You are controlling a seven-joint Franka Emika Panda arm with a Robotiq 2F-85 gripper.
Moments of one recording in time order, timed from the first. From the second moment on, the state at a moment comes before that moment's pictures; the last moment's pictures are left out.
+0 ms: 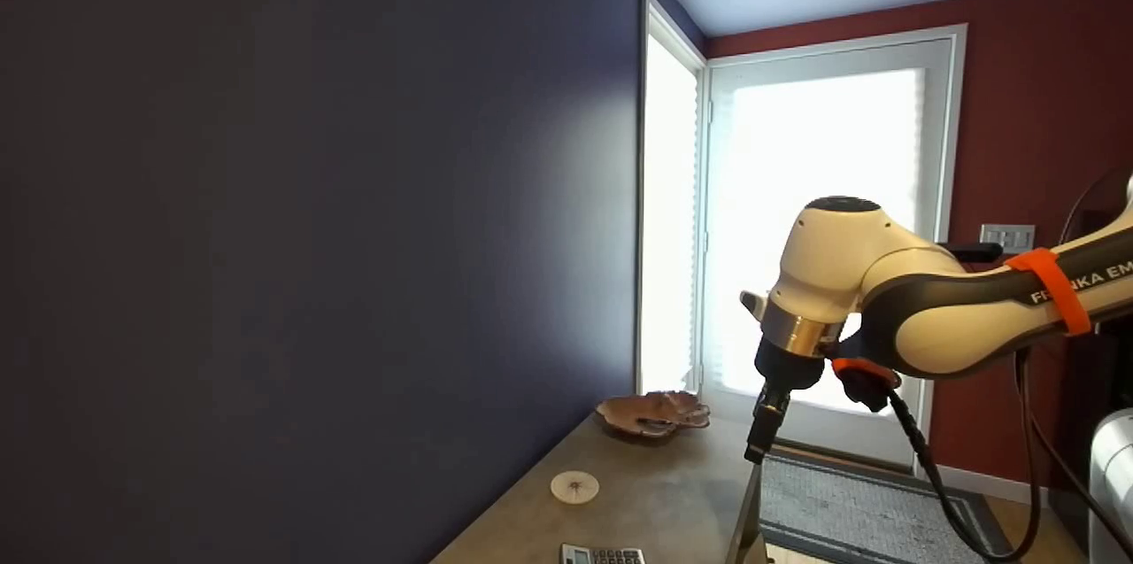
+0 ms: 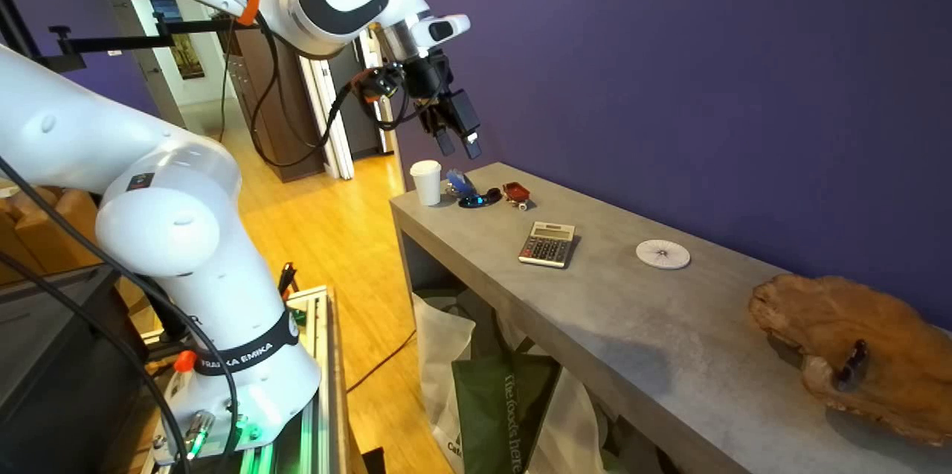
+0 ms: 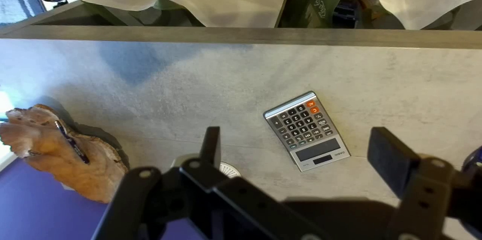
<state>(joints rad) 0.08 -0.75 0.25 -2.77 -0.07 2.29 0.10</state>
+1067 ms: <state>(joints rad) 0.14 -0.26 0.47 -2.36 -0.08 2.34 0.52</state>
